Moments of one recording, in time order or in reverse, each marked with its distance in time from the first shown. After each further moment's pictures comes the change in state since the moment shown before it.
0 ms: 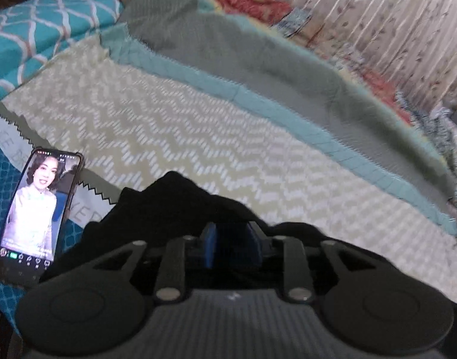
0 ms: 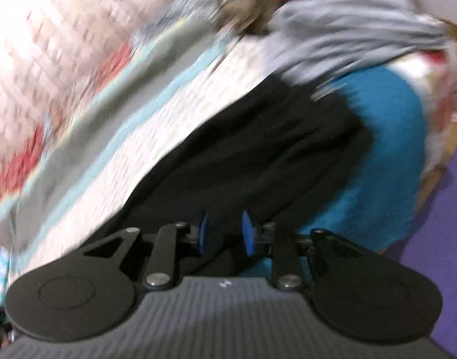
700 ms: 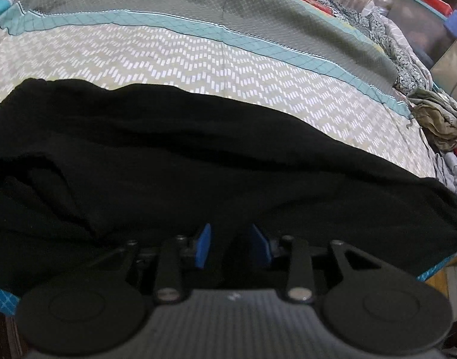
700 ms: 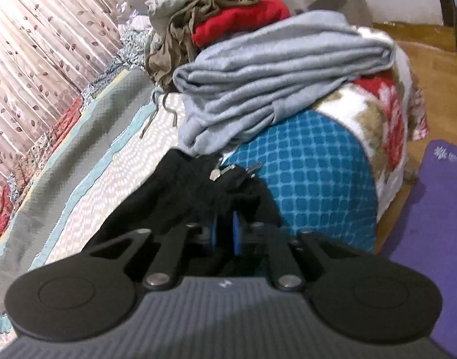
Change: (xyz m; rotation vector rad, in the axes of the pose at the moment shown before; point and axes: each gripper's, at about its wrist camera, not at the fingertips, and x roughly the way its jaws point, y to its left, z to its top) left arm 0.007 -0.099 -0.089 0.268 0.276 -0.156; right arm 0.016 -0.043 0.031 0.069 -0.104 -0.104
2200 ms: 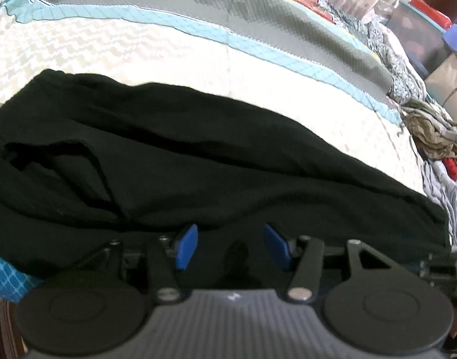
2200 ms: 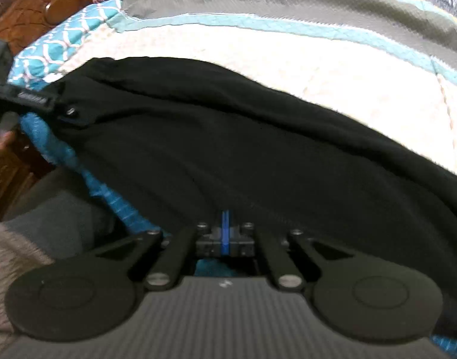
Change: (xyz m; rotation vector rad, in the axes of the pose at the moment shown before) left arm -0.025 0.018 -0.008 -0.054 0.004 -0.047; right arm -0.007 0.214 -0.176 -1.089 0.627 0.522
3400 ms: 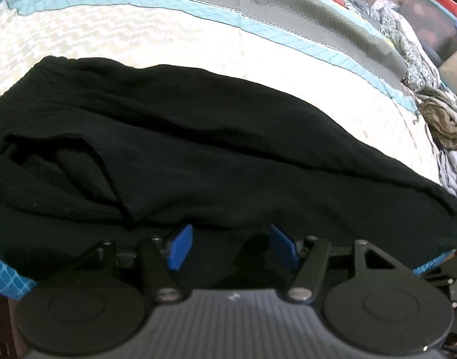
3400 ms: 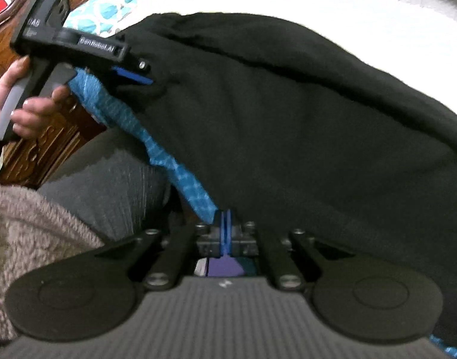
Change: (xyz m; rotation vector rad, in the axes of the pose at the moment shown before) left arm 0.027 -0.009 0.005 0.014 0.063 0.053; right arm 0.039 0.030 0.000 -0.109 0.172 0.211
